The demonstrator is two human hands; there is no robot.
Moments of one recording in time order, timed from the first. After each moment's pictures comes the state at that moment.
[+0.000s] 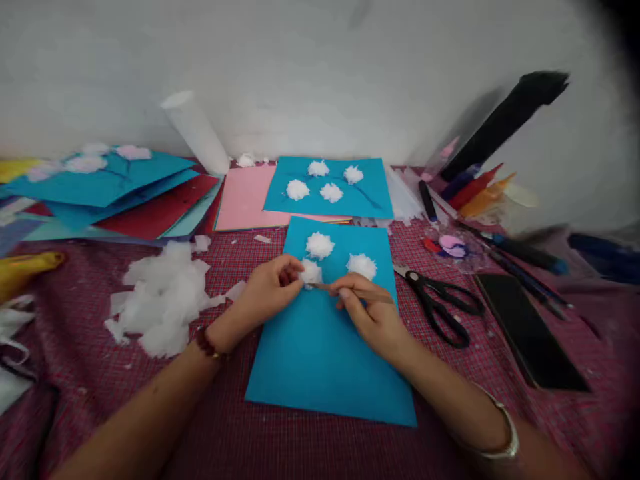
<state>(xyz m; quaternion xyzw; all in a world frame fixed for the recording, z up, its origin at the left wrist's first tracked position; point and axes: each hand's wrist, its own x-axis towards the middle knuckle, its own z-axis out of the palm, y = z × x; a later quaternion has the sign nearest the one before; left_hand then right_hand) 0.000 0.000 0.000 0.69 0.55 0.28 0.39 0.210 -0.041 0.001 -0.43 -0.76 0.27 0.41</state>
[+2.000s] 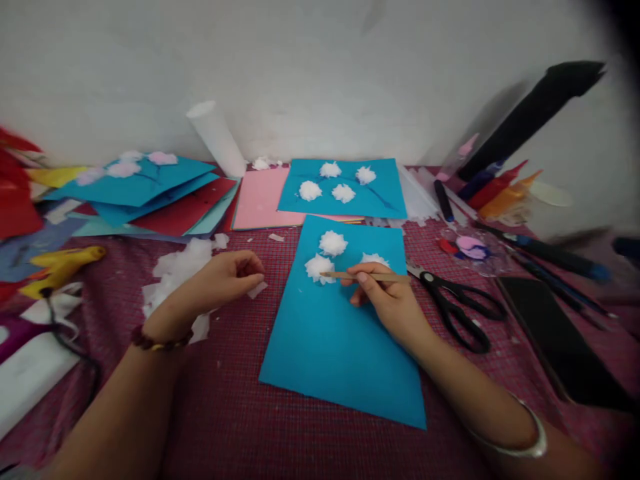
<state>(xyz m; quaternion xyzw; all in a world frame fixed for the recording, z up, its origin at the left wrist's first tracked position) -0.077 -0.002 0.042 0.70 0.59 0.15 0.38 0.211 -0.029 0.004 -0.47 -0.55 0.51 0.47</state>
